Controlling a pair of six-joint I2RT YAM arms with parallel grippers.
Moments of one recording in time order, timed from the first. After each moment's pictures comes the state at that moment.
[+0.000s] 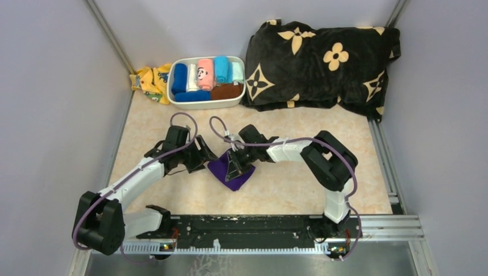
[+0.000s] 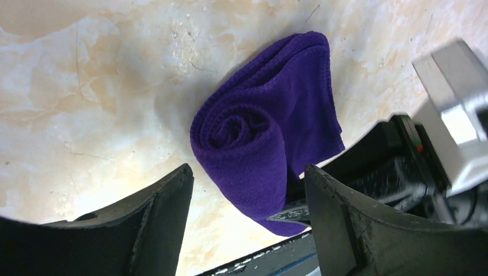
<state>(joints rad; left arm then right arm) -0.36 1.17 0.62 -0.35 0.23 -0.82 0.86 1.85 1.04 -0.08 -0.65 0.37</state>
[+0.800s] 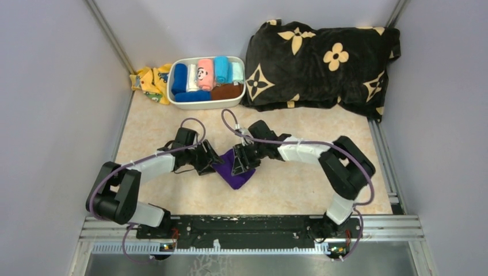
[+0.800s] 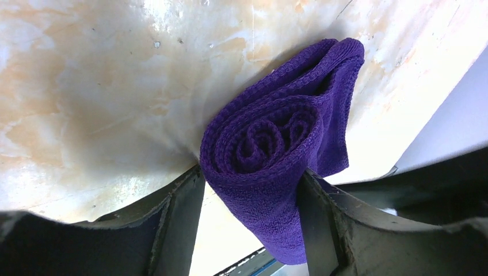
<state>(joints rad) -0.36 1.42 0.58 -0.13 0.36 -0.90 0.75 1.77 0.98 -0.10 -0.66 0.45</state>
